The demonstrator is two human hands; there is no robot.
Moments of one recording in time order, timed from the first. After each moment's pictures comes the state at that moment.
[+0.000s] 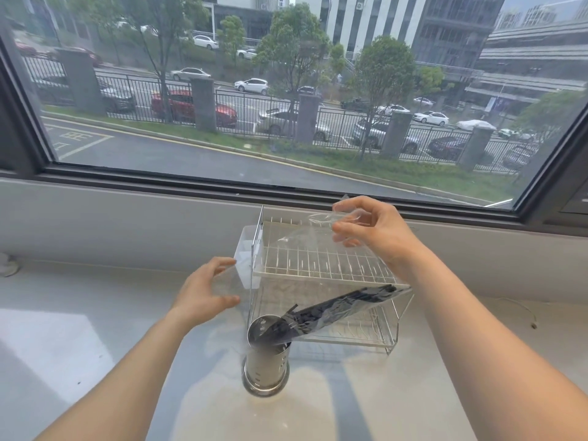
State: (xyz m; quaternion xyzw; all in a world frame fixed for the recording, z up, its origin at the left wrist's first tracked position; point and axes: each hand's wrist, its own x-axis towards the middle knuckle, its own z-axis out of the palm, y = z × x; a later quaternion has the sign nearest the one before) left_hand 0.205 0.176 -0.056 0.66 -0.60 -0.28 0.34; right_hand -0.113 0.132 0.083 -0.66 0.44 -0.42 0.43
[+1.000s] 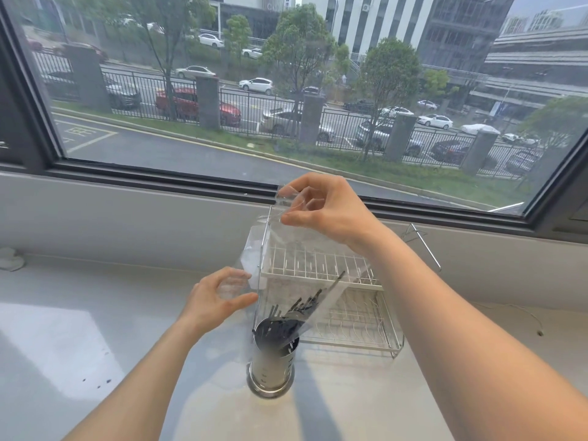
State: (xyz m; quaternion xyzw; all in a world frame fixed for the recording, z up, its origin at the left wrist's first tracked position) left_hand 0.209 0.180 -0.076 0.61 -0.57 -0.34 0.43; right_hand -0.020 0.133 0.119 -0.77 0.41 -0.34 0.34
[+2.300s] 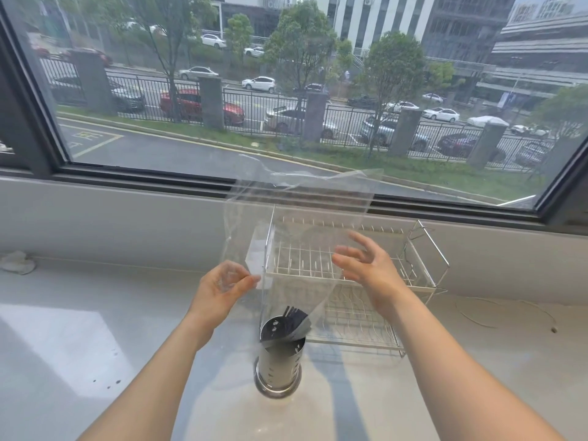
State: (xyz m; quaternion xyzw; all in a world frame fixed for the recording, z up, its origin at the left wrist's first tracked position) left_hand 0.197 0.182 -0.064 0.52 -0.48 -0.44 0.54; right_hand -0.086 0.146 0.013 -0.54 0.52 -0.43 0.50
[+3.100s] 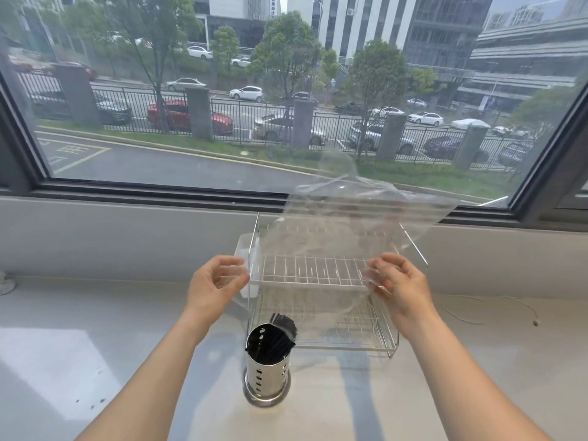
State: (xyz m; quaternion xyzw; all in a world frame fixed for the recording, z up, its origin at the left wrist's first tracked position) left_hand 0.178 0.172 -0.043 0.57 -0.51 -0.36 0.54; right_hand -0.150 0.156 -0.004 -0.34 0.47 -0.62 0.53
